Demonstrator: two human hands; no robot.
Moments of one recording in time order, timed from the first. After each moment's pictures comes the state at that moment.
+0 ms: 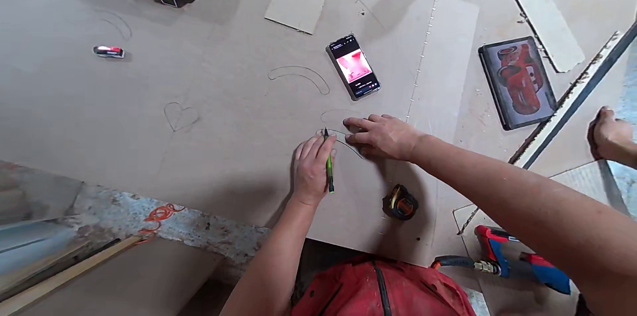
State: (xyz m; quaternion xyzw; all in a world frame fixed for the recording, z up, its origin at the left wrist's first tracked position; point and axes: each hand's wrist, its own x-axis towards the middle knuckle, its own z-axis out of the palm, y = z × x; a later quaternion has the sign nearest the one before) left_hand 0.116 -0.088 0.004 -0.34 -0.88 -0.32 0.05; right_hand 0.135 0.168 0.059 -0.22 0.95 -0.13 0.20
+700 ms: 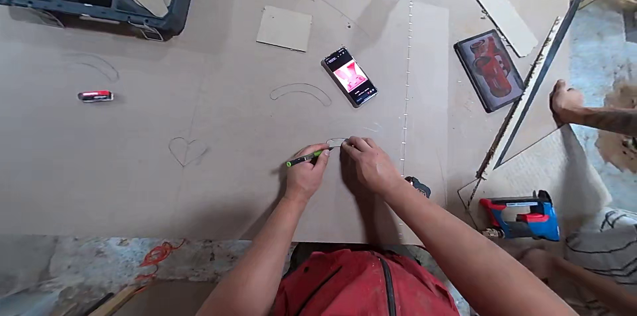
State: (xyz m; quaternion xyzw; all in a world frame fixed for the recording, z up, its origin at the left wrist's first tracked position) left_hand 0.053 -0.123 0.022 -0.21 -0.79 -0.53 -0.23; right_hand 0.166 0.049 0.050 0.11 0.97 -0.20 0.06
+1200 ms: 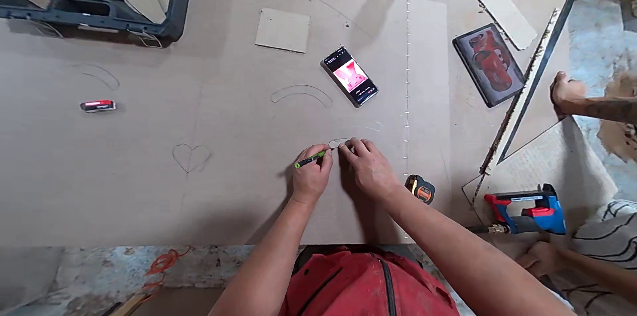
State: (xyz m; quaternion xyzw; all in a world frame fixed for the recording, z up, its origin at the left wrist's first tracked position) left_hand 0.056 -0.117 0.010 -0.27 -0.84 -0.46 -0.12; right_hand 0.163 0.029 0.047 0.13 0.98 -0.15 0.06
